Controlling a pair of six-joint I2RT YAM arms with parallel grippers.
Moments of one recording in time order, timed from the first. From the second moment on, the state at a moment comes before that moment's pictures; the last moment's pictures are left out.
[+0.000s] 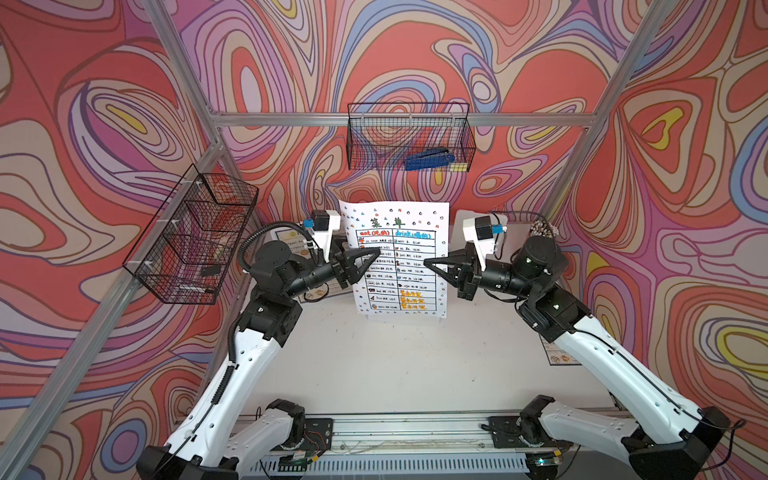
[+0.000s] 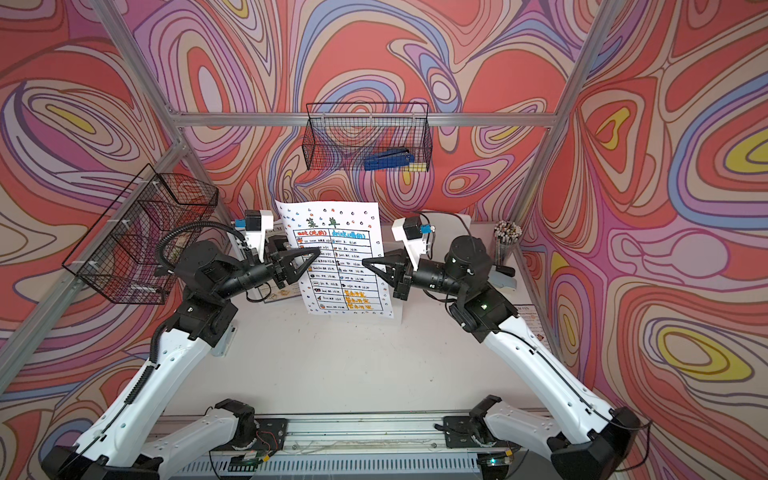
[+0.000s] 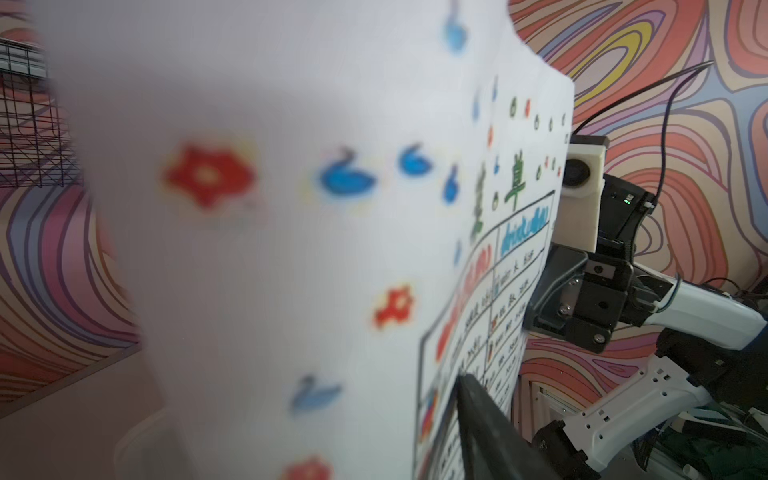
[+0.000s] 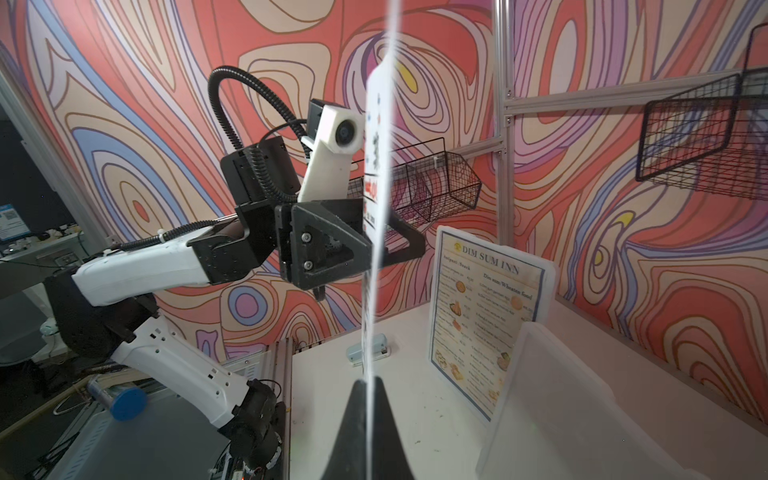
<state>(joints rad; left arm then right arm) -0.29 1.02 1.06 0.09 0.78 -0.39 0.56 1.10 1.17 0.00 -0.72 0.20</state>
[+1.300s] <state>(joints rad) -0.29 1.03 1.06 0.05 0.77 -0.34 0.56 1.11 1.22 -0.08 -0.45 0.20</state>
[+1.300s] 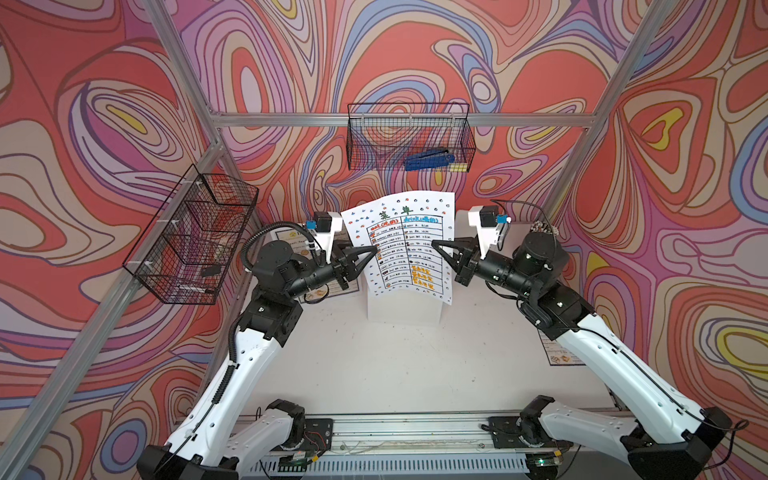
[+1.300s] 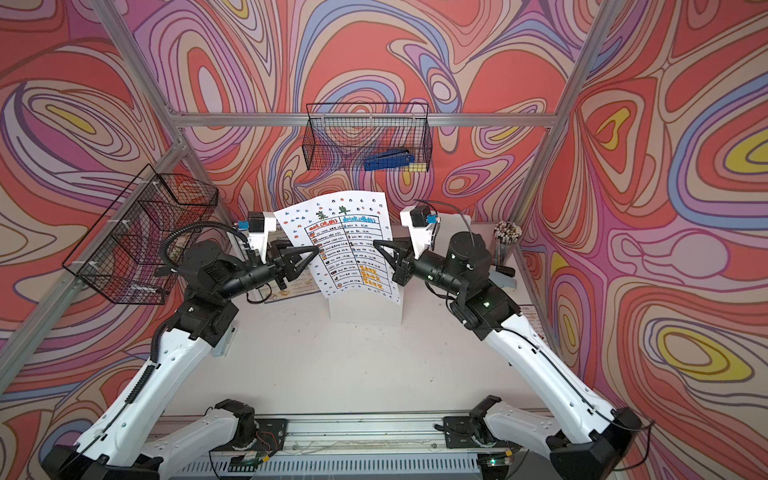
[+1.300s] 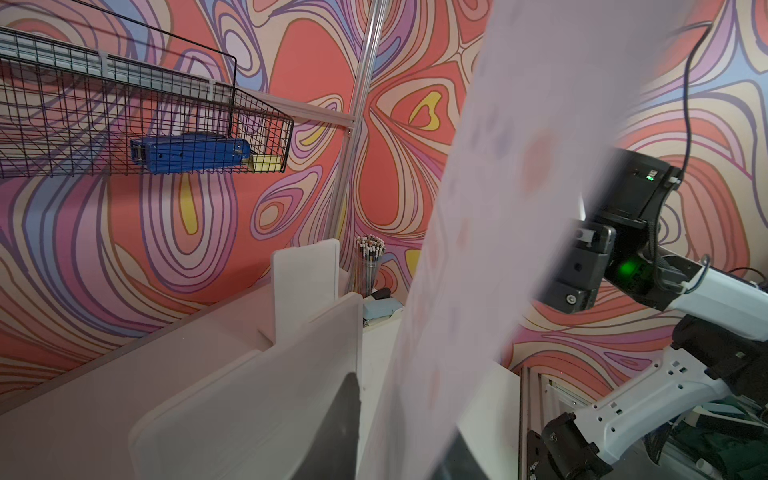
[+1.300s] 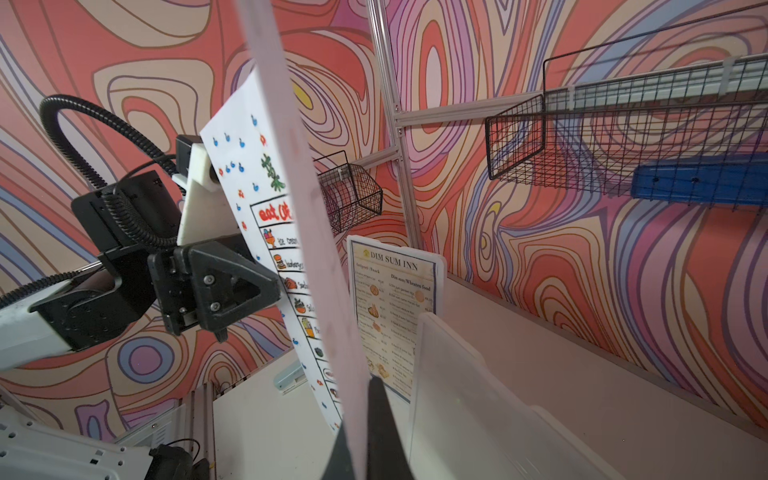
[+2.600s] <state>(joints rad) -0.29 1.31 1.69 -0.41 0.73 -0.14 0.53 1.15 1.22 0.09 -0.39 0.07</state>
